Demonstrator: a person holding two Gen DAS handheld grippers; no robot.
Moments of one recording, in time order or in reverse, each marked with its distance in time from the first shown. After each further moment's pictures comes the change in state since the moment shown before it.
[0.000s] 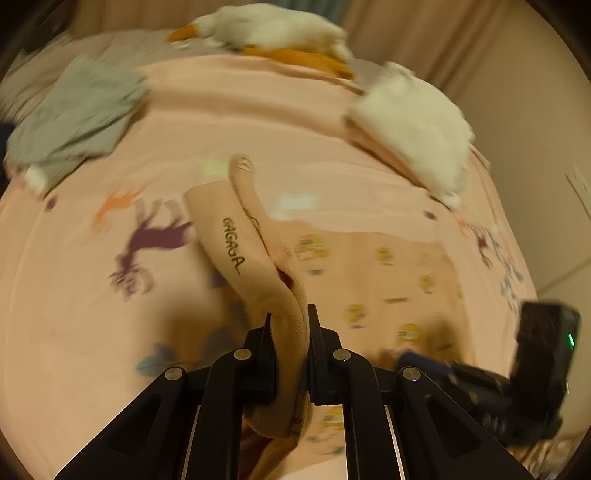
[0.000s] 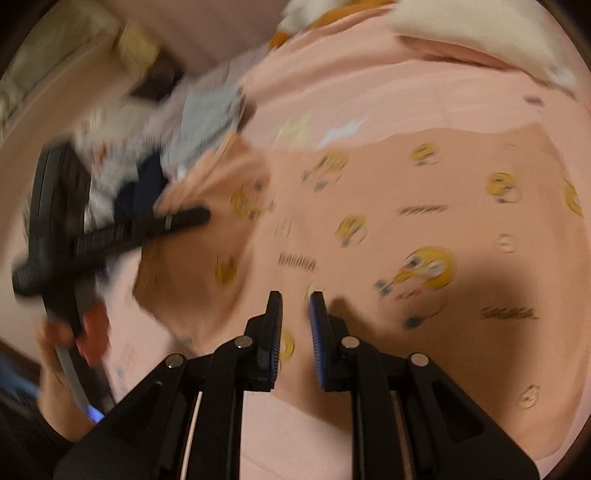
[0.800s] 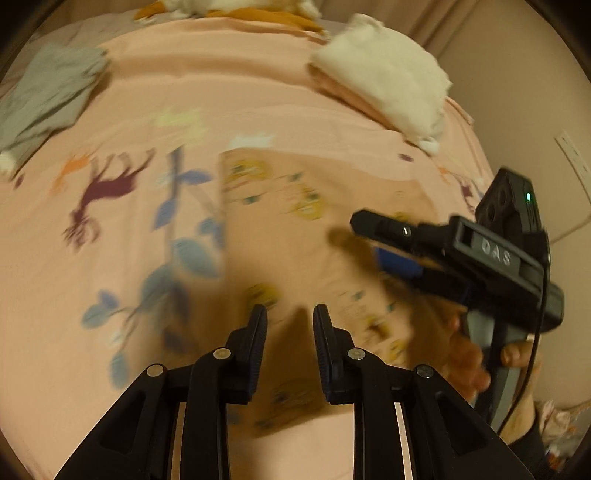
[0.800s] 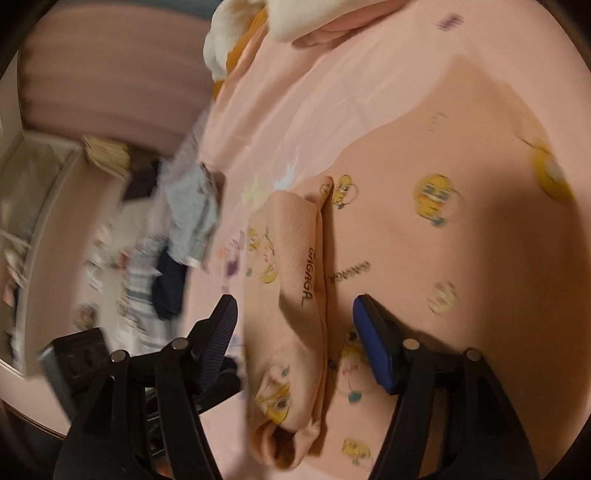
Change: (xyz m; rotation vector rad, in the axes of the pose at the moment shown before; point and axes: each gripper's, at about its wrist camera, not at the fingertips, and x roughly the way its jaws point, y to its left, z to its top) left arm 0.017 -0.007 -0.039 0.021 0.131 -0.045; right arm 0.010 -0.055 0.034 0.271 -0.020 0.080
